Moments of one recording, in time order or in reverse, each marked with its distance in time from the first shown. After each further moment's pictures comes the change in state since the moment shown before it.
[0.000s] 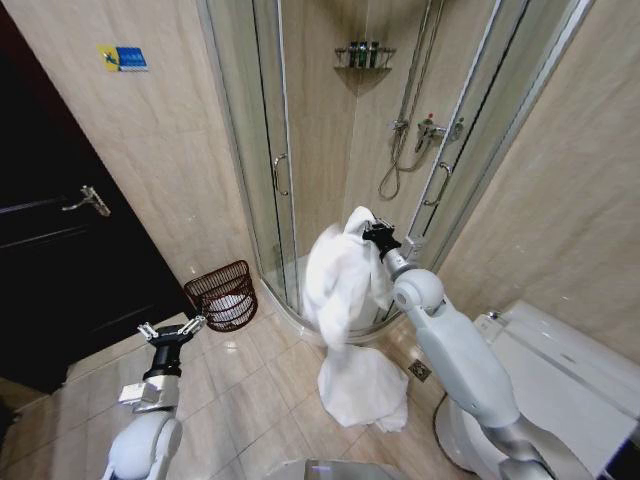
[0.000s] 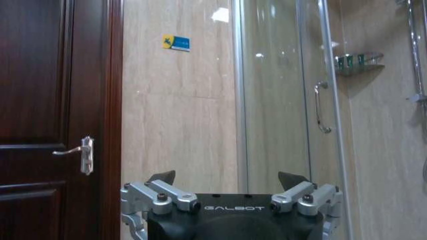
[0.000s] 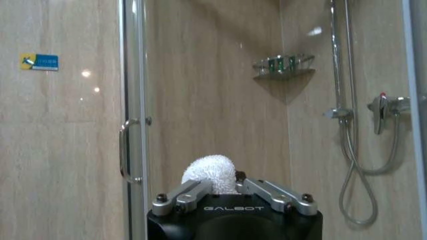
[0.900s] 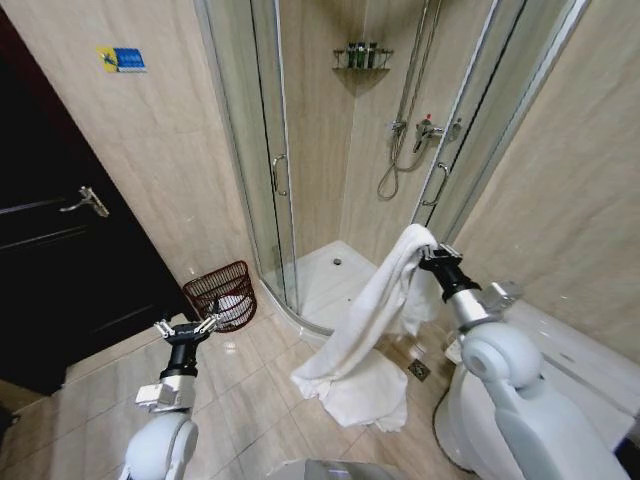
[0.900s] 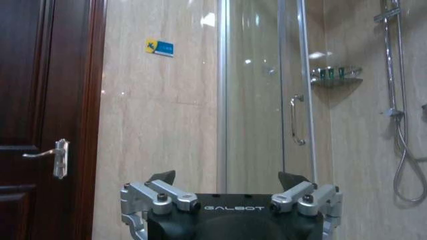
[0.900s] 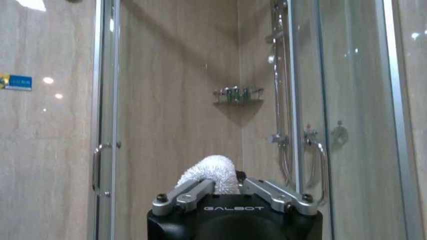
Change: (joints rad) left arm -0.008 -0.024 0.080 -0.078 0.037 0.055 -0.014; right arm -0.478 -0.173 0.385 0.468 0.076 -0.029 0.074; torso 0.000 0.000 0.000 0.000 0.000
